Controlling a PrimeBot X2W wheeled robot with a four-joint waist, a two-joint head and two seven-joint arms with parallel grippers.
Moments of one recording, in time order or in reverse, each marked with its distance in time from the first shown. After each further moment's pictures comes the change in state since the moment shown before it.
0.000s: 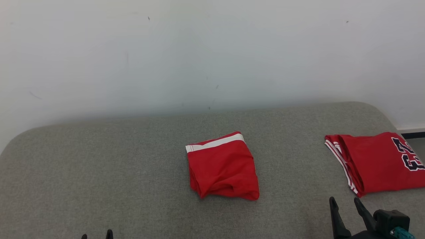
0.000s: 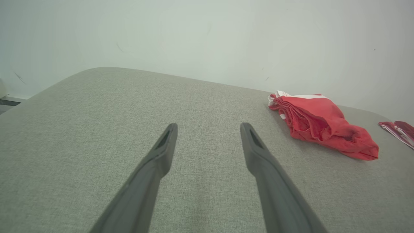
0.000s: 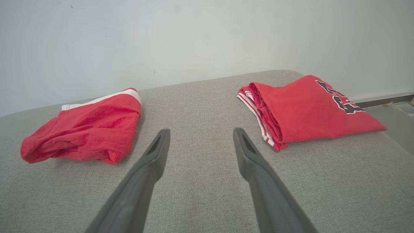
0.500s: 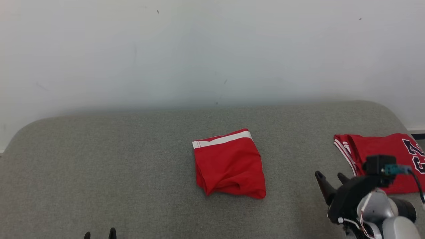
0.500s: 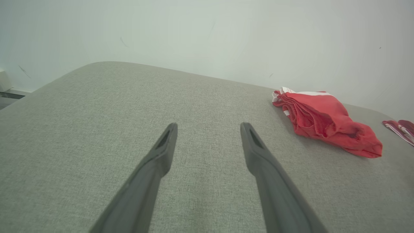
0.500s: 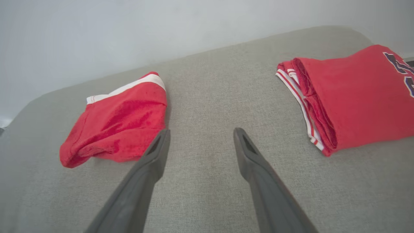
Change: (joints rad) left arm -0.001 0.006 -0.013 -0.016 -0.008 0.002 0.015; right arm -0.201 0.000 -0.022 -0.037 0.112 0.000 0.489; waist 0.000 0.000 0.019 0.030
